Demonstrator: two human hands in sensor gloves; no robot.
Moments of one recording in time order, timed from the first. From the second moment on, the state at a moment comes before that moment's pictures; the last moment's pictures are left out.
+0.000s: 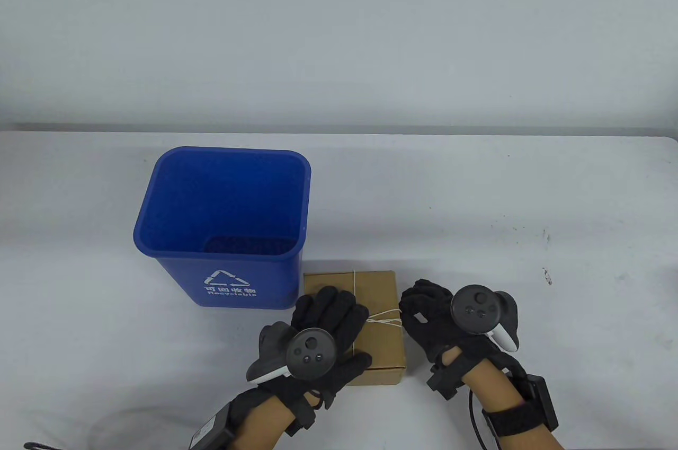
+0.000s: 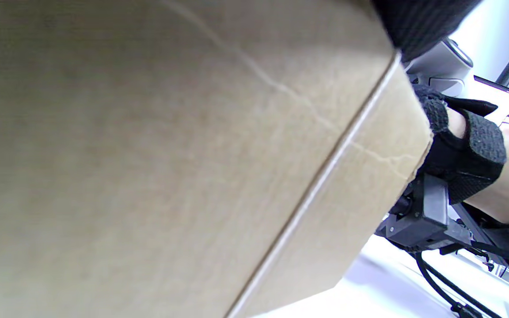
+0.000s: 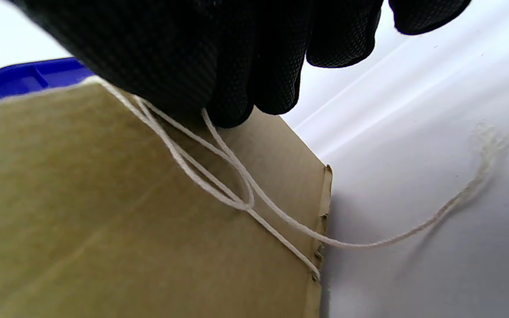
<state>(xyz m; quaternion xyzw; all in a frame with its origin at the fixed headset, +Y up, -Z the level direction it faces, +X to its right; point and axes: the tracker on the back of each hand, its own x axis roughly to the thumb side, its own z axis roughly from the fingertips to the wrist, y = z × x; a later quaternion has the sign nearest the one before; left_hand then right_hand) -0.077 -0.706 -0.240 -0.03 -0.30 0.20 0.93 0.178 -0.725 -0.302 0.22 0.03 0.91 0.36</state>
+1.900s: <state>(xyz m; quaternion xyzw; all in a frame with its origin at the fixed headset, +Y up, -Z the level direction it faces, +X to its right) -0.081 -0.705 -0.239 -0.04 -0.30 0.21 0.93 0.225 -0.705 -0.300 0.10 -0.08 0.95 0.28</state>
